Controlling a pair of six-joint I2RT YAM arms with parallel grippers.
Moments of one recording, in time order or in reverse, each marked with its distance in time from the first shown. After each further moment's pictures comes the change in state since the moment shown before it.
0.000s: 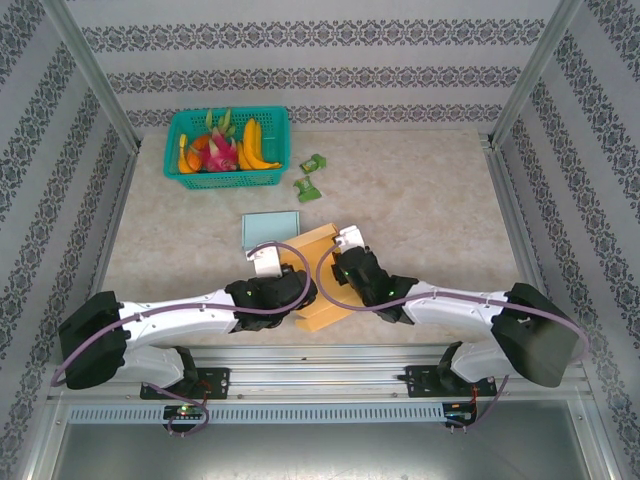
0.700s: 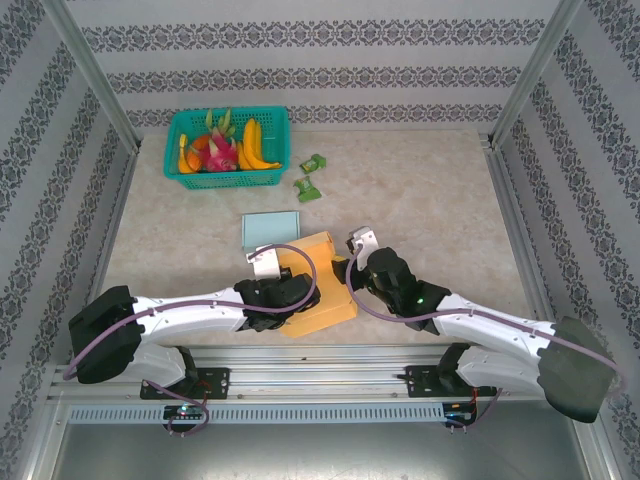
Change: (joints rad) left arm 0.000 0.064 0.013 -0.072 -0.052 -0.030; right arm -0.039 -0.276 -0.067 -0.078 -0.245 0.004
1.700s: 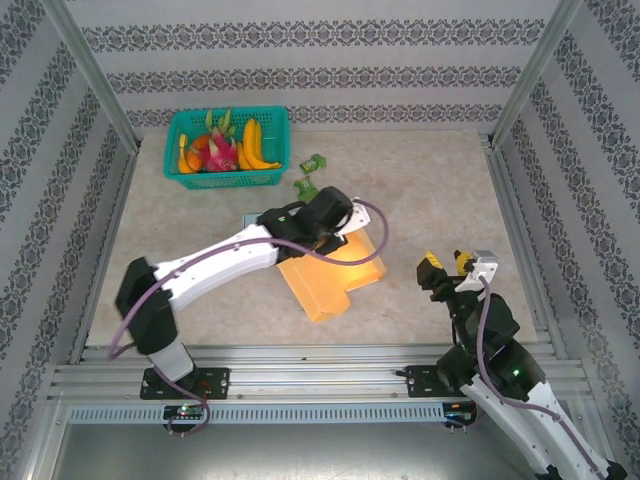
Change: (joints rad) left arm 0.175 0.343 0.756 -0.178 0.549 1.619; right arm -0.225 -1.025 -0.115 -0.516 0.261 0.071
